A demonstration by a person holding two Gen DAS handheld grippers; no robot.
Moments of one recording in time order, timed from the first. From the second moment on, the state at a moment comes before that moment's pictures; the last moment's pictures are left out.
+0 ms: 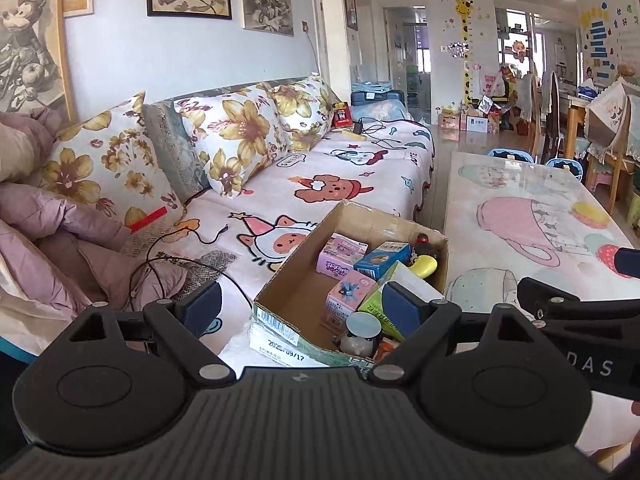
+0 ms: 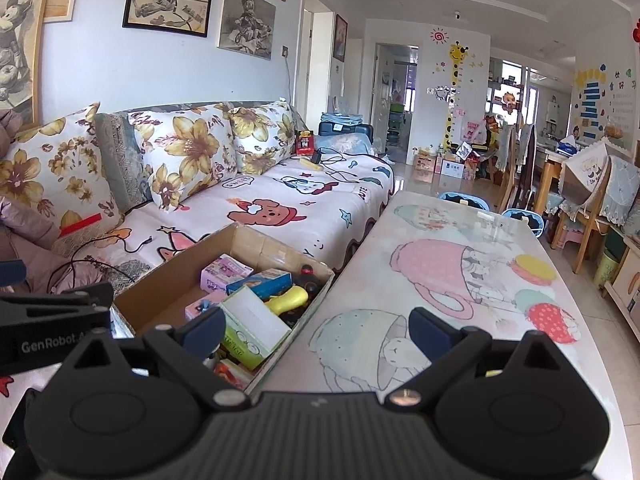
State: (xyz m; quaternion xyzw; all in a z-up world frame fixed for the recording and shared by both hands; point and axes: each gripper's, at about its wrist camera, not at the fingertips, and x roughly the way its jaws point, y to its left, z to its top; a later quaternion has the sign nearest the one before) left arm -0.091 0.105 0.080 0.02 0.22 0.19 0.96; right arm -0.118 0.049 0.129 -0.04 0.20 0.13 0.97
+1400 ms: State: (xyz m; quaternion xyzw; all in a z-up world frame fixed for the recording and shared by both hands) left arm -0.094 0.104 0.075 0.01 0.22 0.20 0.96; right arm -0.132 0.056 0.124 -0.06 0.19 0.13 0.97
